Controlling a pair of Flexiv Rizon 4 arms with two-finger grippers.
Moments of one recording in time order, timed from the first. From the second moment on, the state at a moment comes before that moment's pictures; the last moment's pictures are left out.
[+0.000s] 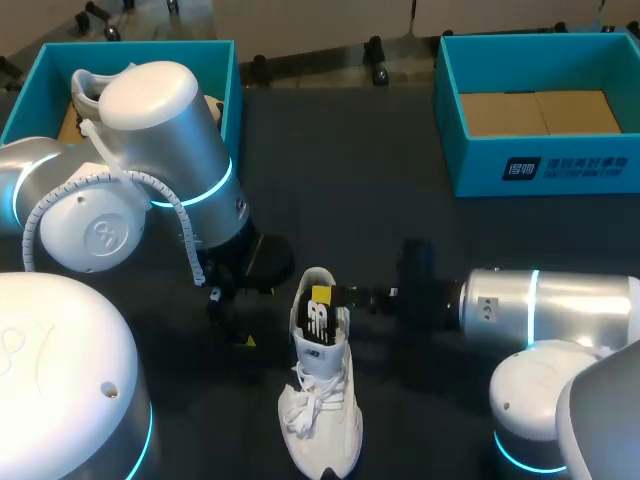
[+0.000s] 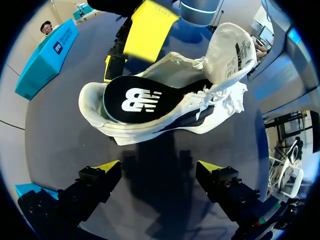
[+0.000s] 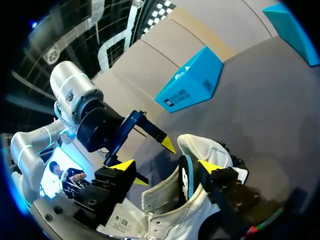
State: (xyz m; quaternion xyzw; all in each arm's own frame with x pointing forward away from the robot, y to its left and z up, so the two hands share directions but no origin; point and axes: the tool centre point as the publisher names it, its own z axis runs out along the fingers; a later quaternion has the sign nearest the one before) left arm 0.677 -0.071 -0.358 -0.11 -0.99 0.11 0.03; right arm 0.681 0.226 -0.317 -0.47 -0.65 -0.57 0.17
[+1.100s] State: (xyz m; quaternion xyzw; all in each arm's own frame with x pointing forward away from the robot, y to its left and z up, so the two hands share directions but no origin) left arm 0.759 -0.032 -0.305 -0.19 -0.98 0.11 0.05; right arm 0.688 0.188 -0.284 -0.46 -0.75 -0.46 0.16
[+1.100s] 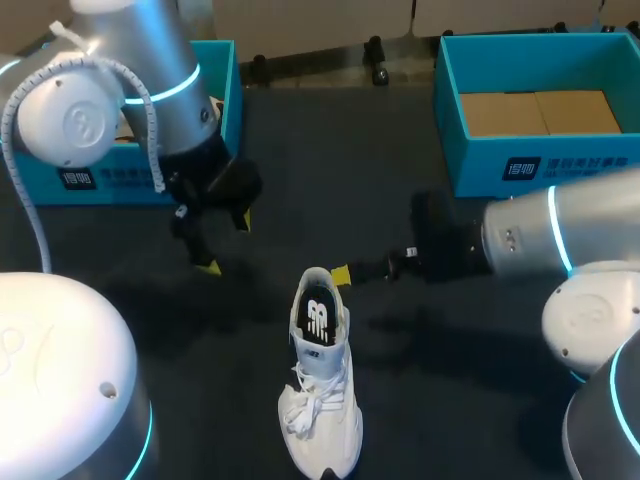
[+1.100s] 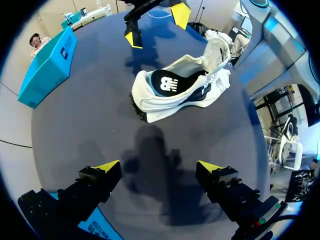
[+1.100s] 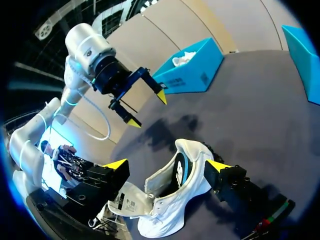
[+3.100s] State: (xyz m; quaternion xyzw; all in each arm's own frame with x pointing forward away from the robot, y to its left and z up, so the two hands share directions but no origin) left arm 0.836 0.034 -0.279 -0.30 -0.95 0.11 0.04; right arm 0.680 0.179 -0.265 -0.61 -0.79 -0.05 0.04
